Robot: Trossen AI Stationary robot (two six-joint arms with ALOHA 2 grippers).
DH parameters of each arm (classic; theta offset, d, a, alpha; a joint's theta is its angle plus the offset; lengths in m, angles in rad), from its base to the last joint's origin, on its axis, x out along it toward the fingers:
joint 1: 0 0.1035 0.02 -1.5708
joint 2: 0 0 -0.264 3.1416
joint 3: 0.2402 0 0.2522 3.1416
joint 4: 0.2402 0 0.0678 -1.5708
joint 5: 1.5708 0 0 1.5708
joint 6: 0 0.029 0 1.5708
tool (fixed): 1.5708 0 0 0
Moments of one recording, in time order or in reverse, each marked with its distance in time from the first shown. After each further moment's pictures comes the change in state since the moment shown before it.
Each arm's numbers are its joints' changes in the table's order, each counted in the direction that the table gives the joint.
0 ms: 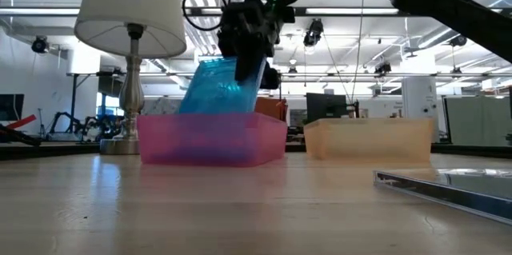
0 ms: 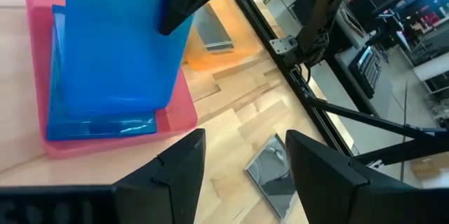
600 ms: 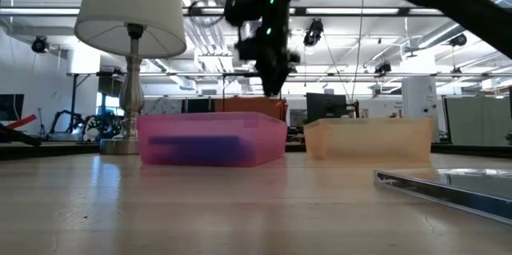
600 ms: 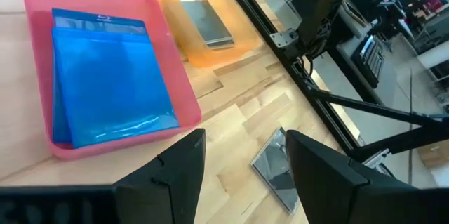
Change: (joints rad) left arm -0.015 0.000 -0.012 0.001 0.000 0.033; right arm 0.025 -0.074 -0.029 0.061 0.857 0.072
